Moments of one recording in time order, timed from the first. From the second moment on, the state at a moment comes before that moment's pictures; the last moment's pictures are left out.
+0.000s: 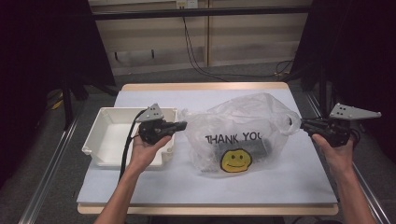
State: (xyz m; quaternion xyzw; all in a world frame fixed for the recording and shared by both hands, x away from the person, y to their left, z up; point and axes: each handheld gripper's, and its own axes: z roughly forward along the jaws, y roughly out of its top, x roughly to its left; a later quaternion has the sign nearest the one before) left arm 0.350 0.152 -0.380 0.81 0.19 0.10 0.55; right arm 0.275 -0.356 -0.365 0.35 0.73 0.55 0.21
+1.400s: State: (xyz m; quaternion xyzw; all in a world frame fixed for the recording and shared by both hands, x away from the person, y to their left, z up) left arm 0.243 0.174 -0.455 0.87 0.14 0.02 0.46; right arm 0.264 -0.383 -0.418 0.43 0.75 0.46 0.22
